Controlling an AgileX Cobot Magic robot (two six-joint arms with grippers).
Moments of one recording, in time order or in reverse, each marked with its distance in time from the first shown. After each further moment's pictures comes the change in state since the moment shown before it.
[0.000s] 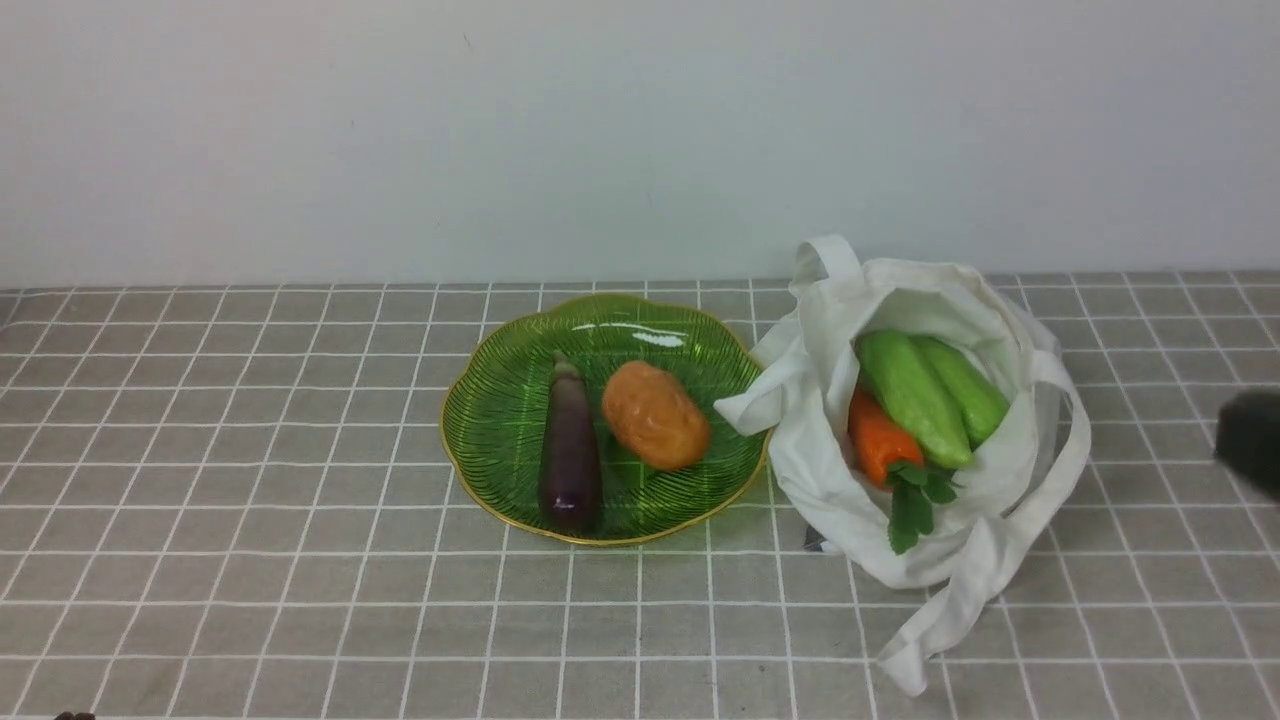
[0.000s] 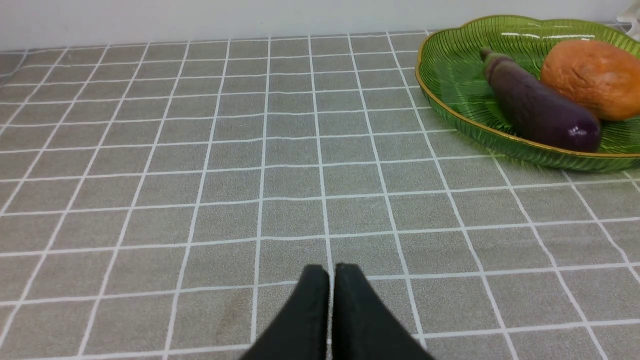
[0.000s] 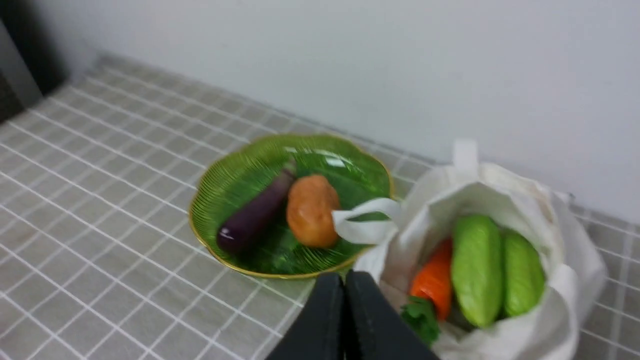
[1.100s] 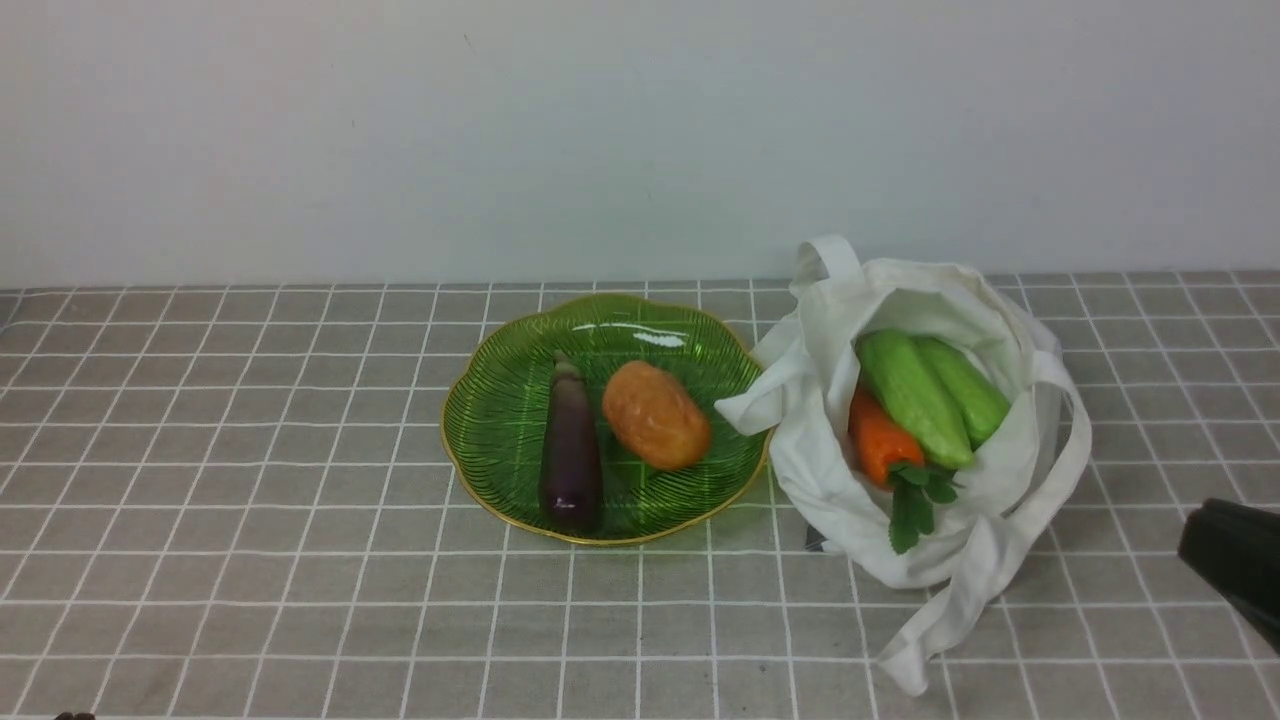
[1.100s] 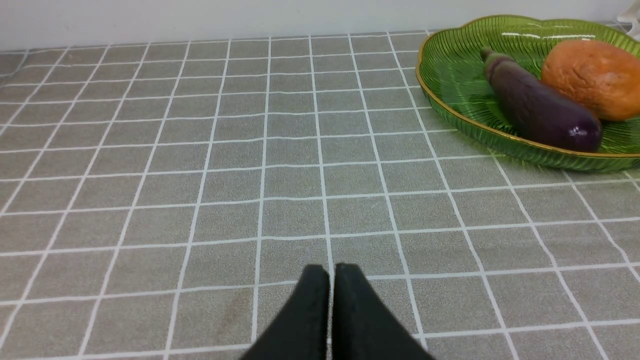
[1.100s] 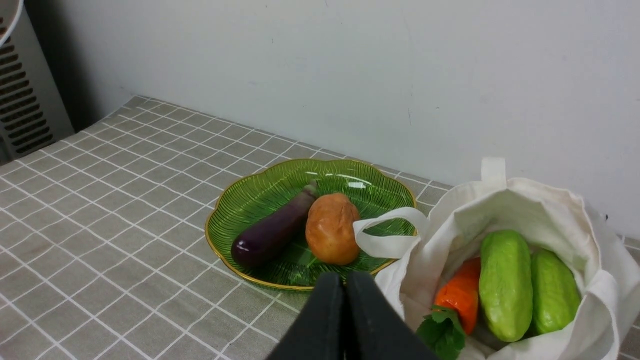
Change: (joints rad) right arm 0.000 -0.086 0.168 -0.003 -0.147 0.000; left arm 0.000 0.000 0.000 0.000 0.000 0.000
